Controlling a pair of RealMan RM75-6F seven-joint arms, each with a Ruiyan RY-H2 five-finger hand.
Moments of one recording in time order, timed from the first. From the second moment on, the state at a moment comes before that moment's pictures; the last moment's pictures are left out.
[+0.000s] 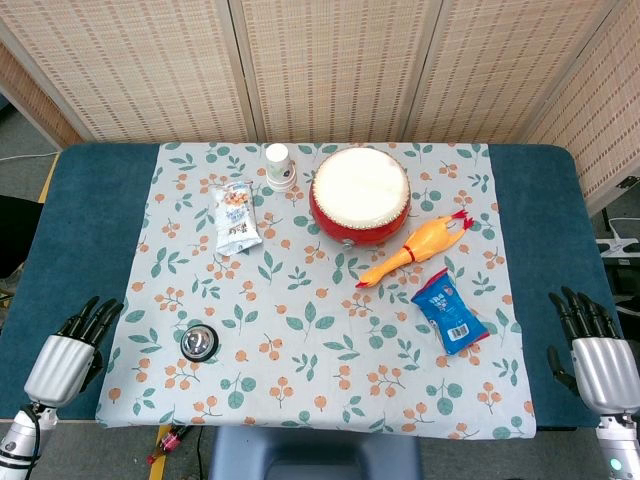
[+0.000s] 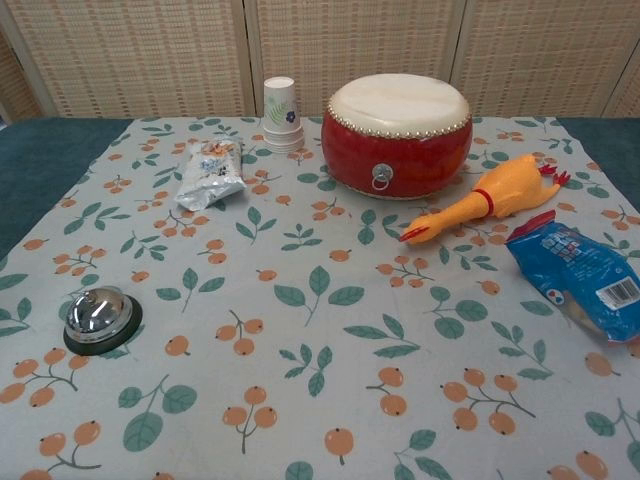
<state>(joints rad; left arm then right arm) -0.19 -1.33 0.04 -1.22 1.71 1.56 0.00 0.01 -1.07 0.04 -1.74 -1.53 1.51 -0.21</state>
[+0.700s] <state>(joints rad) -0.26 -1.40 0.07 -1.22 1.75 1.46 -0.06 0.01 -1.06 0.03 -1.76 -1.52 1.50 -0.21</state>
